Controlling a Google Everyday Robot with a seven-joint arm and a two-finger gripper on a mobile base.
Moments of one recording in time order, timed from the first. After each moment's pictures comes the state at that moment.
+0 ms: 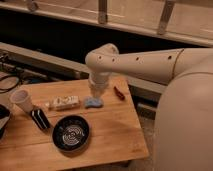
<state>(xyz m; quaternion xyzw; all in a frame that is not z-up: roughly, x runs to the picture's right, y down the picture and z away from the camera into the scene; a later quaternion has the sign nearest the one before) -0.045 0.033 0.732 -0.27 0.13 0.64 0.71</state>
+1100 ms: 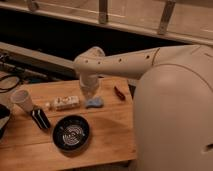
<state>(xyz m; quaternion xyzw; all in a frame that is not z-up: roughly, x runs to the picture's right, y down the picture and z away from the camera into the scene) -0.084 0.041 0.760 -0.26 0.14 0.62 0.73</state>
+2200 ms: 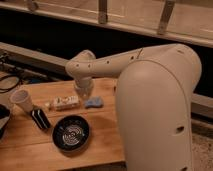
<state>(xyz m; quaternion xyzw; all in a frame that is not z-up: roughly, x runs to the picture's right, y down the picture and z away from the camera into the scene) -0.118 0.049 0.784 -0.26 0.15 0.59 0.75</state>
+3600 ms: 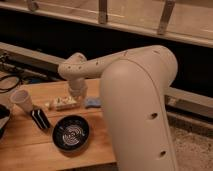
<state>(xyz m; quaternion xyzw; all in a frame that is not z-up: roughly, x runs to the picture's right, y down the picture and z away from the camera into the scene) -0.144 0.067 0.800 -0.28 0.16 0.53 0.79</state>
